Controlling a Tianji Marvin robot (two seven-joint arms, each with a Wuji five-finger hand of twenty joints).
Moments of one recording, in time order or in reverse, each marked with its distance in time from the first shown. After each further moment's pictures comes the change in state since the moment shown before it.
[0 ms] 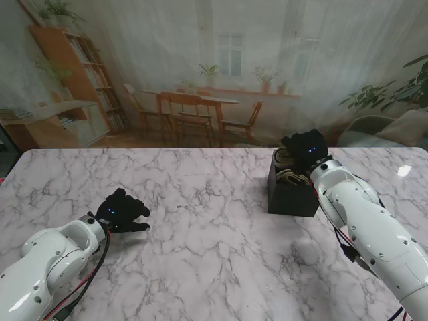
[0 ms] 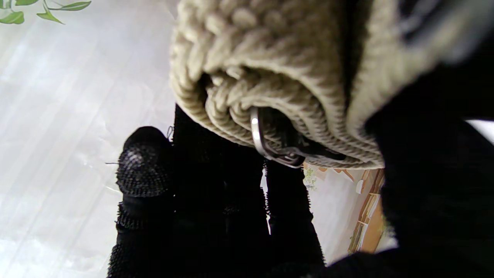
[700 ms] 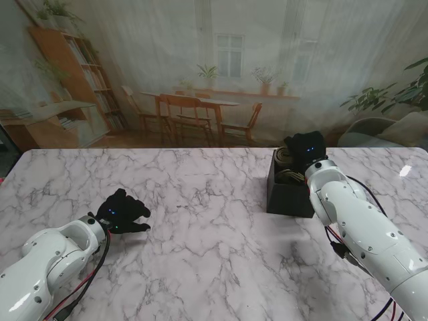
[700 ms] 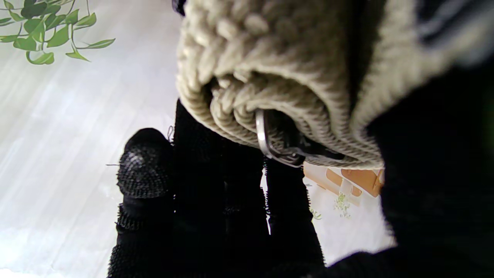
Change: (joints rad) left arm 0.000 0.001 0.001 0.001 0.001 -0.008 0.001; right arm 0.069 -0.021 -0.102 0.084 0.068 0.160 0.047; left_hand 0.000 0.000 0.000 0.000 0.000 0.000 0.000 0.000 0.000 0.000 0.000 0.000 0.000 0.000 0.000 0.000 0.000 0.000 0.000 0.000; right_hand -0.002 0.043 -0.036 0.000 0.009 0.000 -0.038 -0.003 -0.001 0.000 -0.008 -0.012 0.000 -0.004 -0.001 0.000 -0.029 0.000 0.019 -0.017
